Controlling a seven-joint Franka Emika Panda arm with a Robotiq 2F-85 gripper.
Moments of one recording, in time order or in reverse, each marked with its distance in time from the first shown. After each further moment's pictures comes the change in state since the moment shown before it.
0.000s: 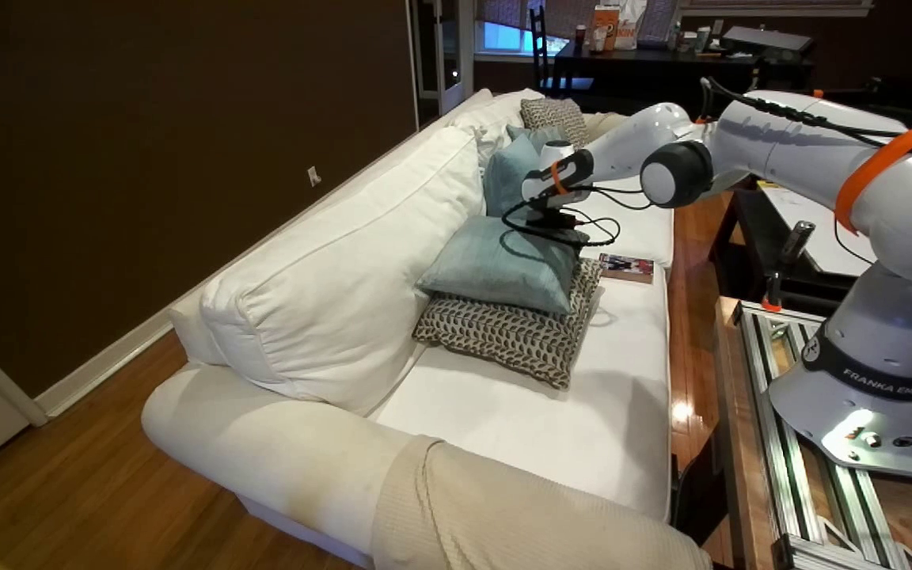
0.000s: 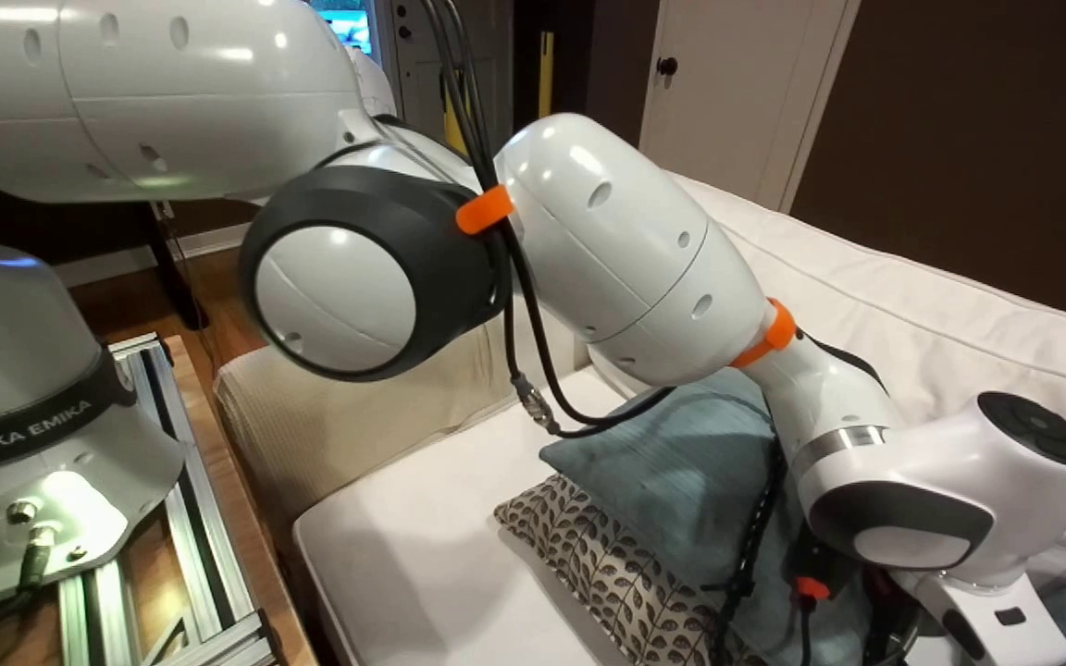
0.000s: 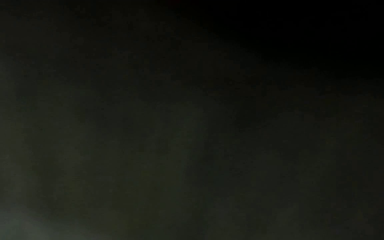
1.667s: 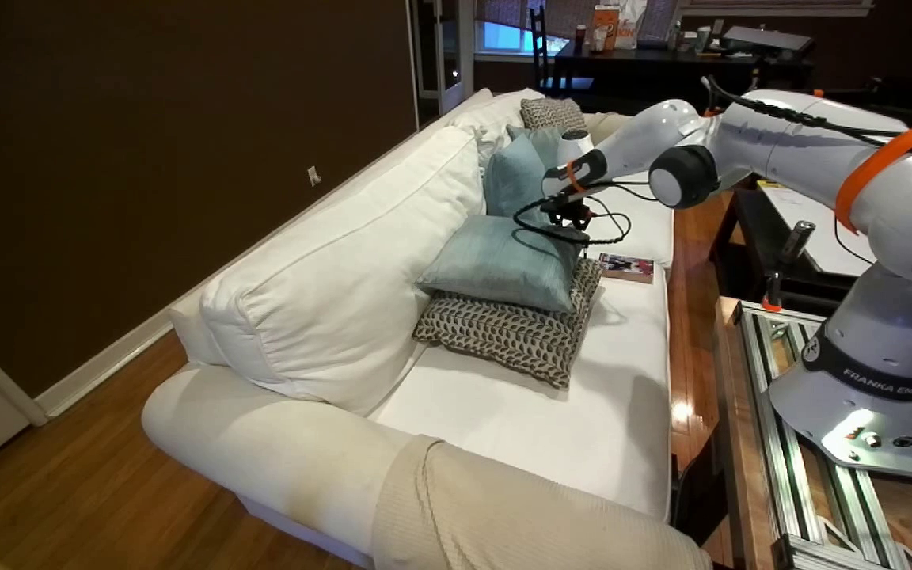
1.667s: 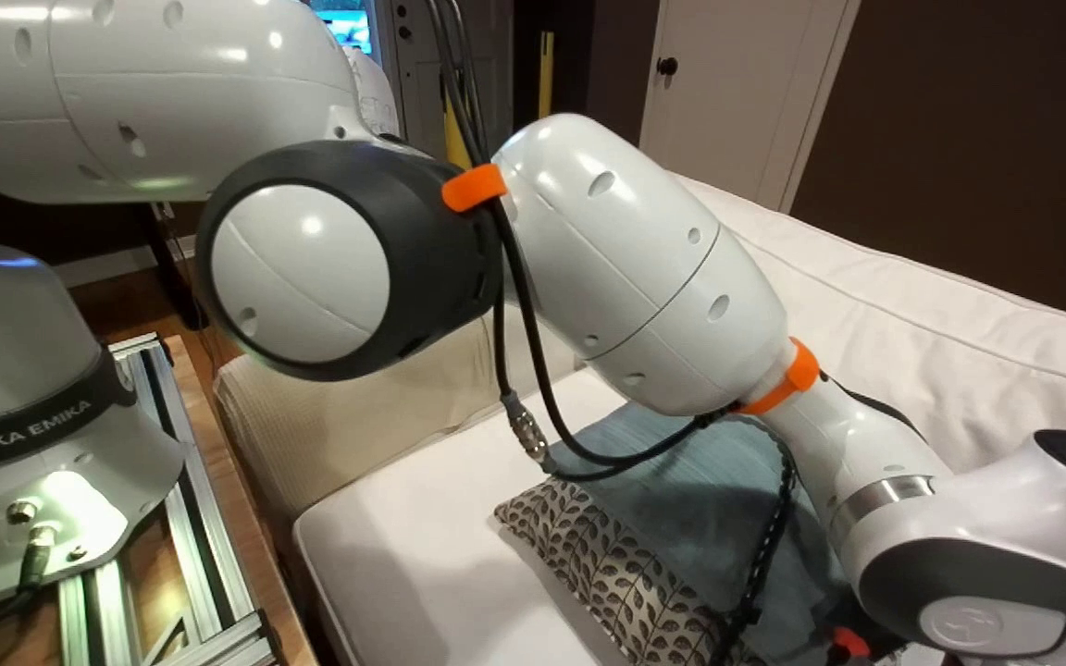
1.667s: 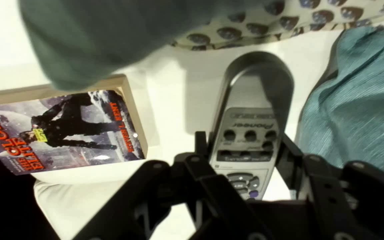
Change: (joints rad) arm -0.019 -0.002 -0.182 0.000 -0.019 0.045 0.341
